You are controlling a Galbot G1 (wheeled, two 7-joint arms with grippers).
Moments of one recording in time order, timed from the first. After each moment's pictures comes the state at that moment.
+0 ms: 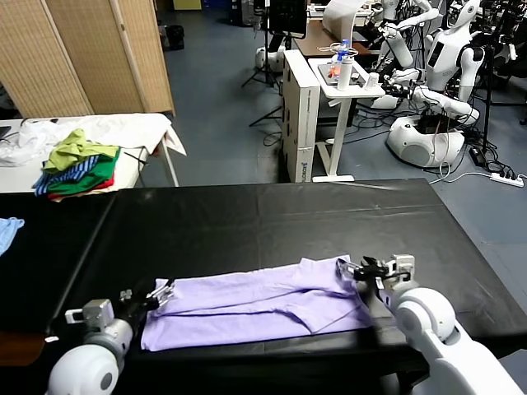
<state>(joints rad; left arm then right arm) 1.51 -1.12 -0.62 -2.08 -0.68 0.53 -0.21 -1.08 0.96 0.28 1.85 0.89 -0.65 0.32</state>
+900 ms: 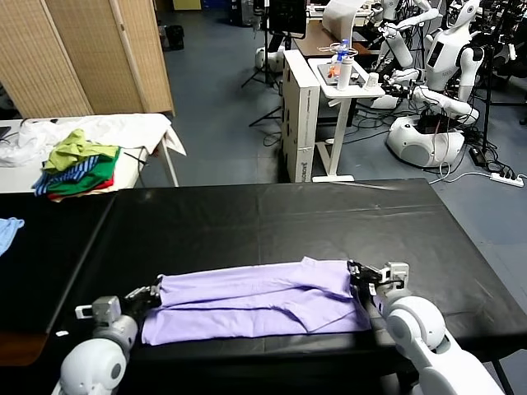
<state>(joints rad) 1.46 -1.15 -0.59 -1.99 -0.57 0.50 -0.17 -1.15 0.97 0.34 1.92 0.85 -0.60 0.28</state>
